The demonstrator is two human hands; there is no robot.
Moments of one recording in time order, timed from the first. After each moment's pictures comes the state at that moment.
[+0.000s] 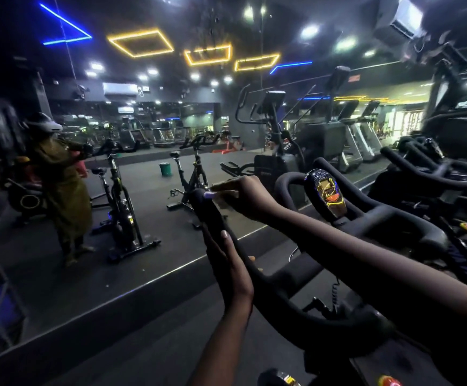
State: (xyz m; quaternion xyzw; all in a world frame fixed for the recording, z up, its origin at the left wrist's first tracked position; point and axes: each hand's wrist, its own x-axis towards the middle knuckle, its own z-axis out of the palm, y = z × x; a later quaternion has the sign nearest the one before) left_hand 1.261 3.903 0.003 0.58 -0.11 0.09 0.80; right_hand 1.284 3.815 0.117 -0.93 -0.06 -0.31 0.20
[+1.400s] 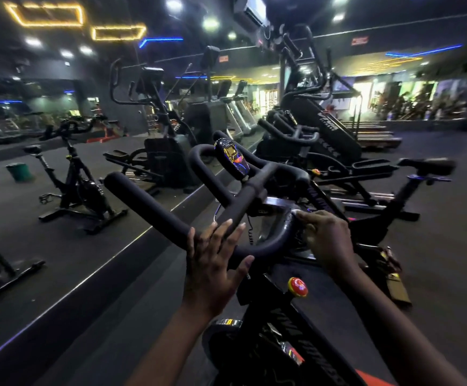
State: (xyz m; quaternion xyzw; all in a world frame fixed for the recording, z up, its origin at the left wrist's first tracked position) left_hand 1.212 3.946 -0.032 0.67 -0.61 0.28 0.31; right_hand 1.027 3.823 0.009 -0.79 0.42 -0.43 0.12
